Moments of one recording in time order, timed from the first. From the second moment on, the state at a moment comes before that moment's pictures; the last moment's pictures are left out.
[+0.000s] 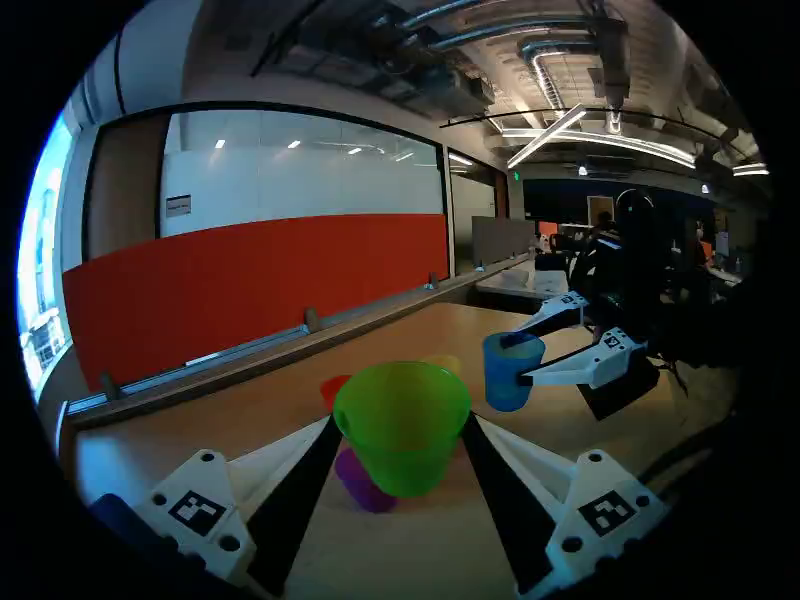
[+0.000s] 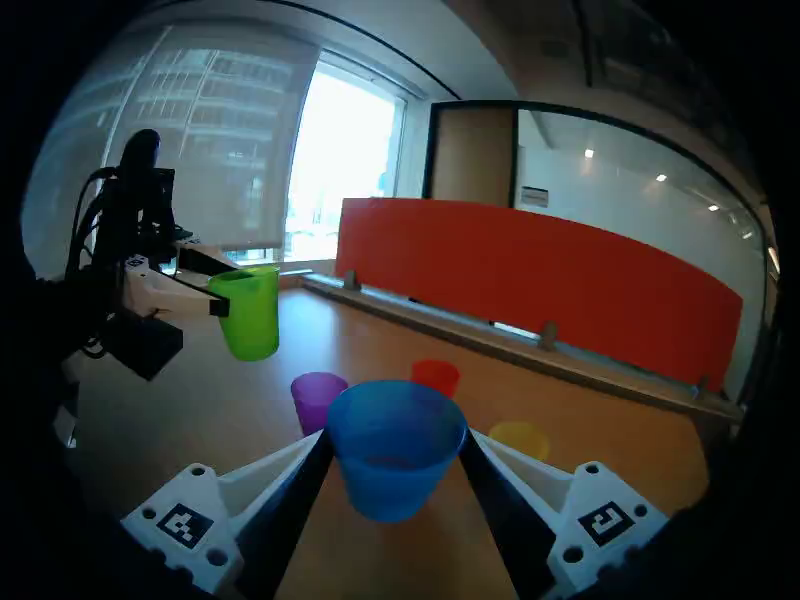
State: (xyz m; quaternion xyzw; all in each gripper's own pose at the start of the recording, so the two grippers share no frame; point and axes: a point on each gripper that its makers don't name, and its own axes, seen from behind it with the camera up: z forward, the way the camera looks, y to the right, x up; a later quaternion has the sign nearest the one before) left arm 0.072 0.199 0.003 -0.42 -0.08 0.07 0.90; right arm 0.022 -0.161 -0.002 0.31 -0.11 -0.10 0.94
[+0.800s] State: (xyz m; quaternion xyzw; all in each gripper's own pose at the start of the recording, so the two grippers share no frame) left arm 0.067 0.190 -0.046 -0.40 -0.06 0.00 0.92; right arm 0.031 -0.211 -0.021 0.35 -0.09 -0.12 0.92
